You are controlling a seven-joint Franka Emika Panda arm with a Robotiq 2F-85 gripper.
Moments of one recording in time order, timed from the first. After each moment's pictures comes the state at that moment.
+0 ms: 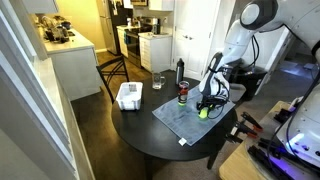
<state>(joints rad) -0.26 1.05 0.11 -2.10 0.30 3.08 0.12</state>
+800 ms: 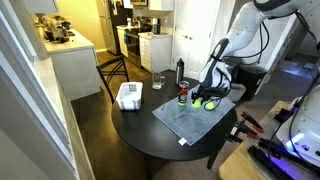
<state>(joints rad) -0.33 0.84 0.25 -2.27 0.28 3.24 0.12</state>
